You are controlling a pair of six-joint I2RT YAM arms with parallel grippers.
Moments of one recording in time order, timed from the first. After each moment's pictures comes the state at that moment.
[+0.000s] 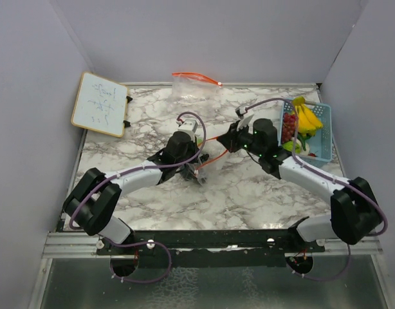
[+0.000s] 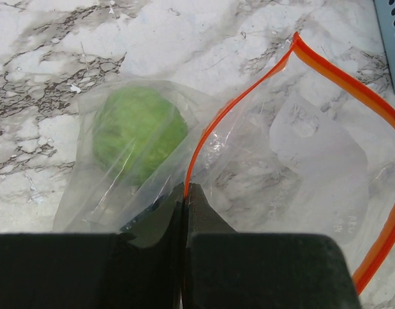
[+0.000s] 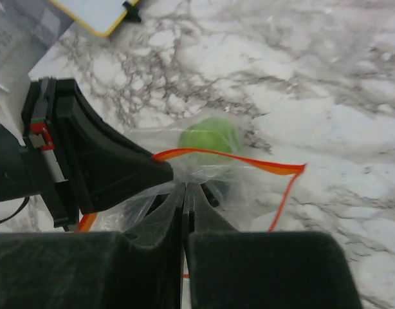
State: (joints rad) left arm -0.68 1.51 0.78 0.22 -0.12 -0.42; right arm 0.53 1.34 0.81 0.29 -0.25 0.24
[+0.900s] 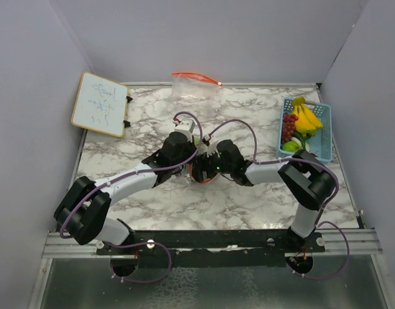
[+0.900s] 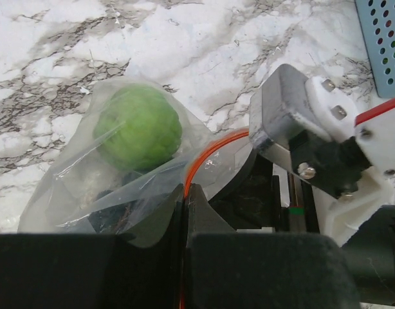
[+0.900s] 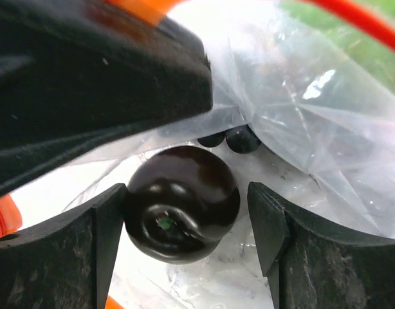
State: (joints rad) left arm -0.68 1.41 0.76 0.17 -0.13 -0.42; right arm 0.77 1.79 0.79 0.50 -0.33 0.37
